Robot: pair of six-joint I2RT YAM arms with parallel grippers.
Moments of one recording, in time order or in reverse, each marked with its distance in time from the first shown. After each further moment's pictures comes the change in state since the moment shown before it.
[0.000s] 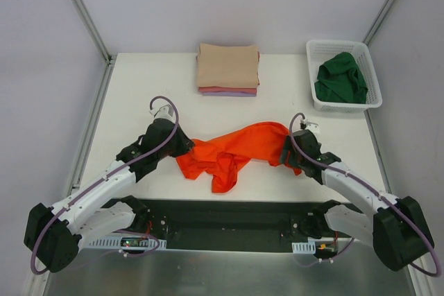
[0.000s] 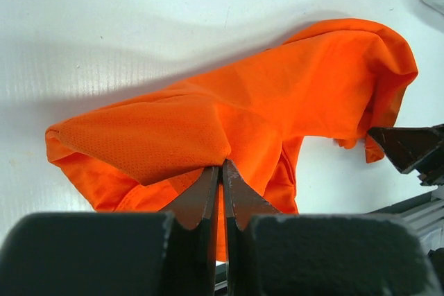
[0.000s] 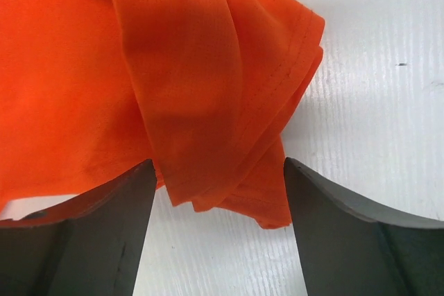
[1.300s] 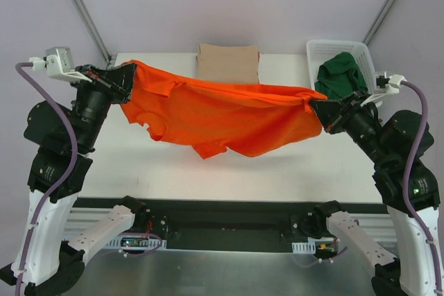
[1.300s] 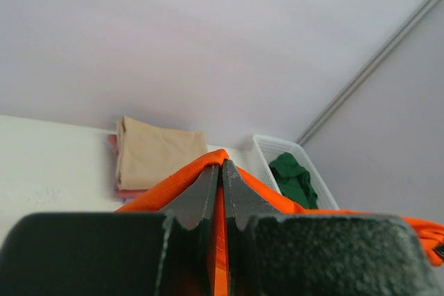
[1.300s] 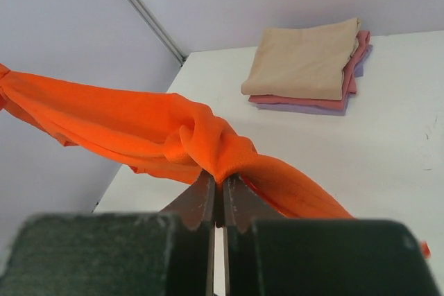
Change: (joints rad) left arm 0.188 -0.140 0.804 -0.093 -0.073 0.343; right arm -0.143 -0.301 0.871 -0.300 -0.488 -0.094
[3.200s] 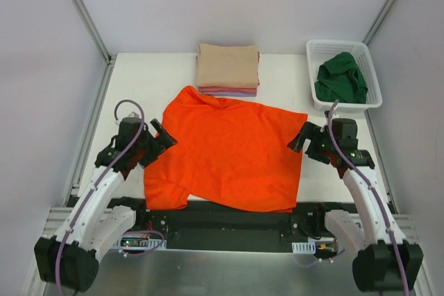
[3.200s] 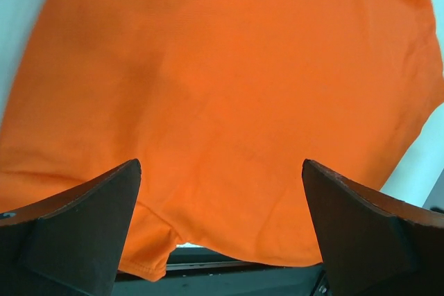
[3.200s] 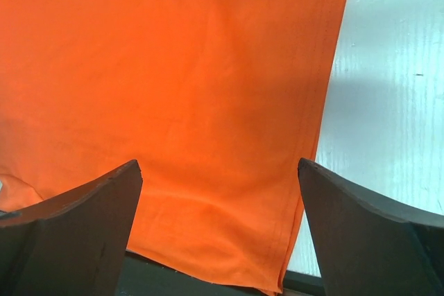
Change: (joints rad) left arm 0.211 -0.028 -0.792 -0.269 0.193 -0.397; right arm -0.281 0.085 -0.685 0.022 -0.085 -0.069
